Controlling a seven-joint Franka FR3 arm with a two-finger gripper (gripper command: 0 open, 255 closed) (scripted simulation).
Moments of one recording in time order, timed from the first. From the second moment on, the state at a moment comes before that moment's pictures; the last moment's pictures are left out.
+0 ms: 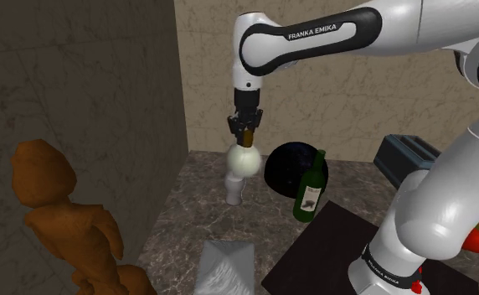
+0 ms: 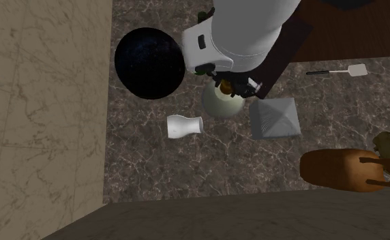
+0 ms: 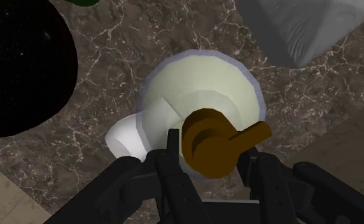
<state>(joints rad) 0.10 -0.18 0.10 -2.03 0.07 1.80 0.16</state>
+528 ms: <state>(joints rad) 0.17 -0.37 0.19 -2.21 0.13 1.80 0.30</state>
